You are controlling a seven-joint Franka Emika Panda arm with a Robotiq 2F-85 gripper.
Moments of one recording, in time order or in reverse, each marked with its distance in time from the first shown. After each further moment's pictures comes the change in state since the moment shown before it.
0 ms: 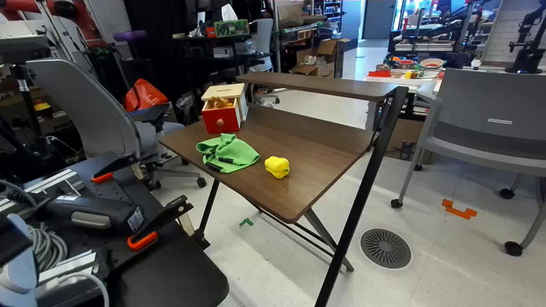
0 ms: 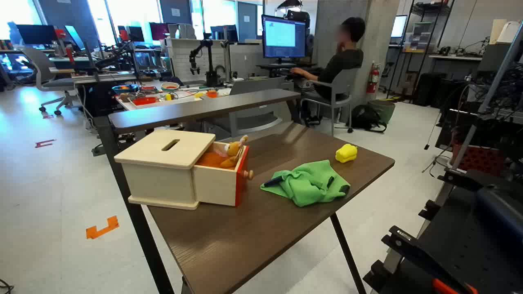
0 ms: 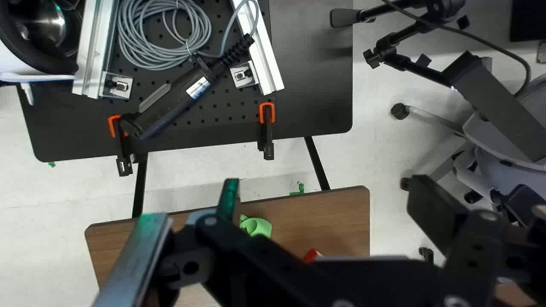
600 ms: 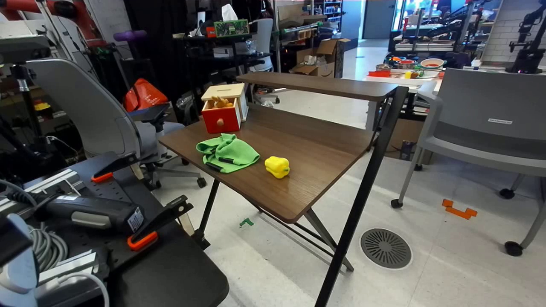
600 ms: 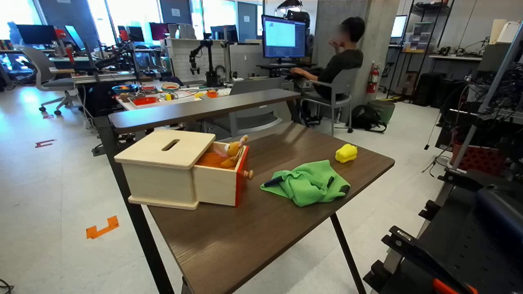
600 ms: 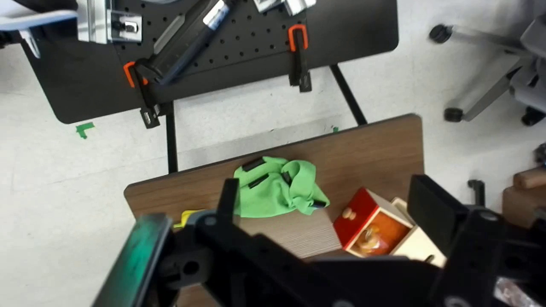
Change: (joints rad) arm -0.109 0.101 0.026 -0.085 -0.057 0.301 0.034
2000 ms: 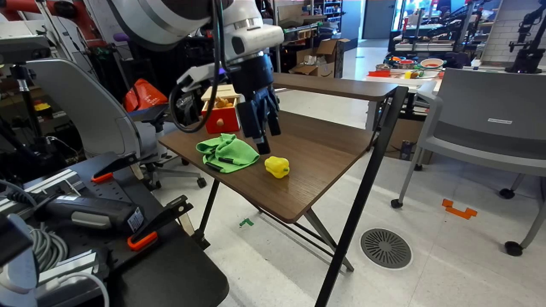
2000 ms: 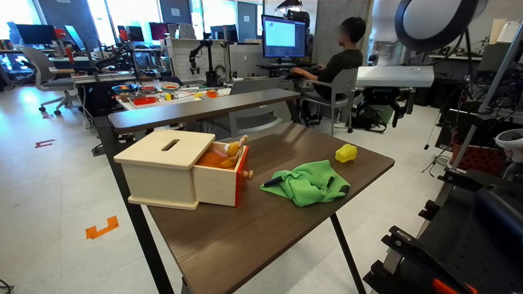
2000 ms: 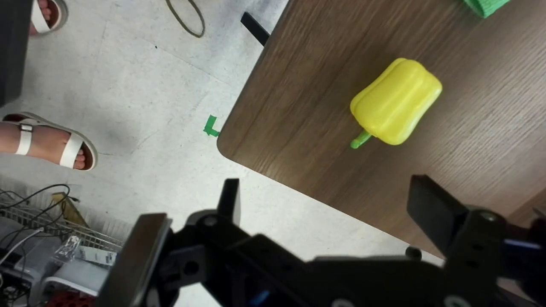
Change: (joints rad) arm -0.052 1.227 -0.299 0.366 -0.513 0.860 0.899
